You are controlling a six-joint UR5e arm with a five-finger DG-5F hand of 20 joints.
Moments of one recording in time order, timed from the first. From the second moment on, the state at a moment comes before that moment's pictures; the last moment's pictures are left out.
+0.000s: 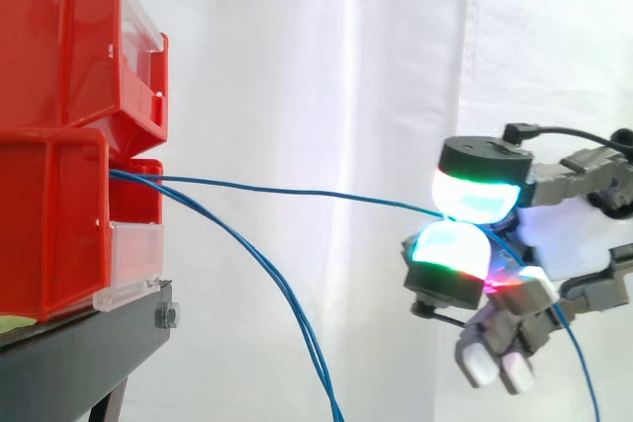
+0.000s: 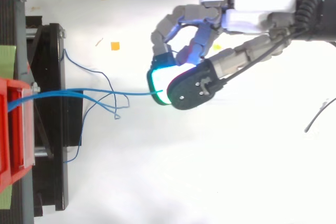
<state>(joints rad) 0.00 -2.17 -1.29 -3.05 -1.55 -0.09</state>
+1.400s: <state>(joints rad) 0.01 -2.03 -1.50 -2.93 -1.37 -0.03</state>
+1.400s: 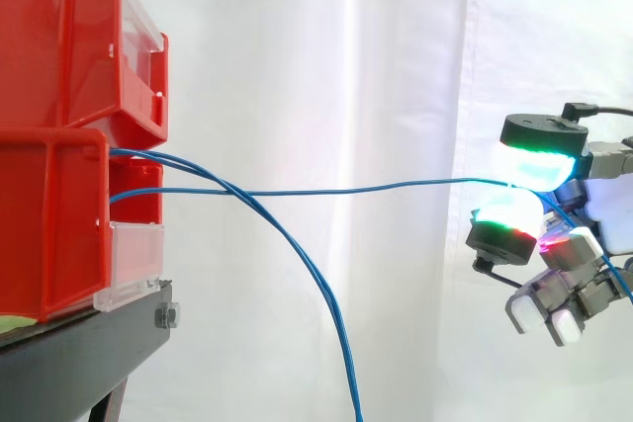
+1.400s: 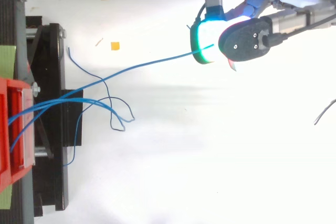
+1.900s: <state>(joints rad) 0.01 -2.03 -1.50 -2.93 -1.37 -0.03</state>
